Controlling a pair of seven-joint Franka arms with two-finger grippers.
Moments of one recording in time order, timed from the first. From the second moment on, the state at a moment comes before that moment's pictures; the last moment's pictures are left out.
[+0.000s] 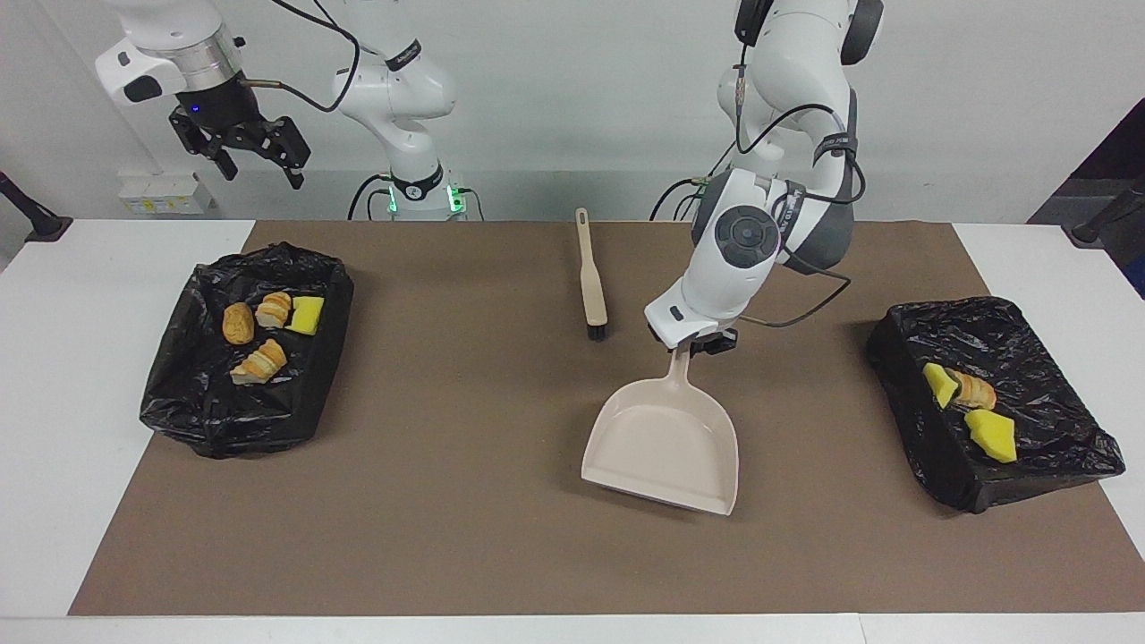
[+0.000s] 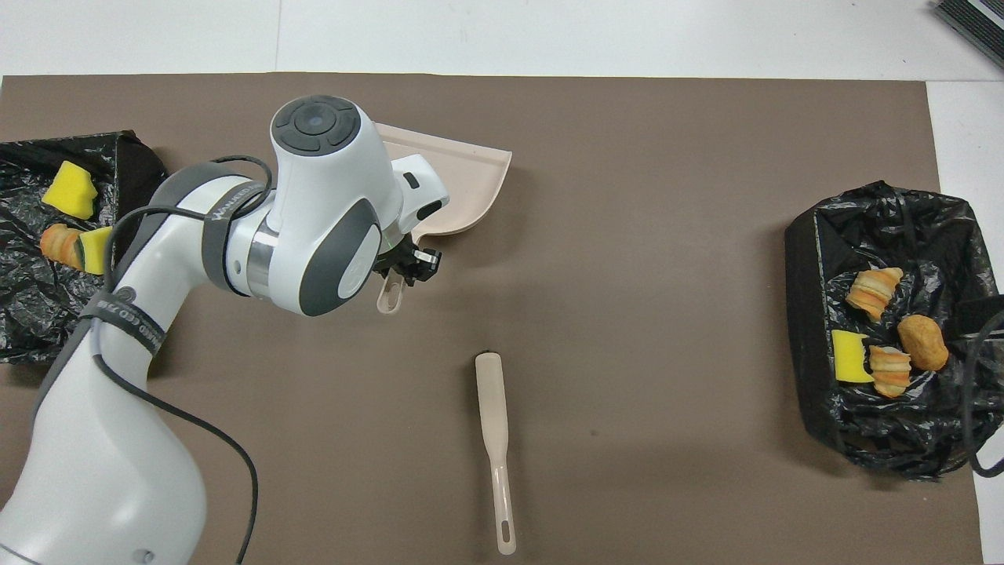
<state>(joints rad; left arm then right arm) -0.47 0.46 -0.01 -1.49 -0.11 1.81 -0.20 0.02 -0.15 -0.10 -1.62 -0.05 1.40 0.07</state>
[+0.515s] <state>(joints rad) -0.59 0.59 -0.01 -1.39 -0.11 1.86 -0.58 0.02 -0.15 -0.10 -1.62 -0.05 1.40 0.07</state>
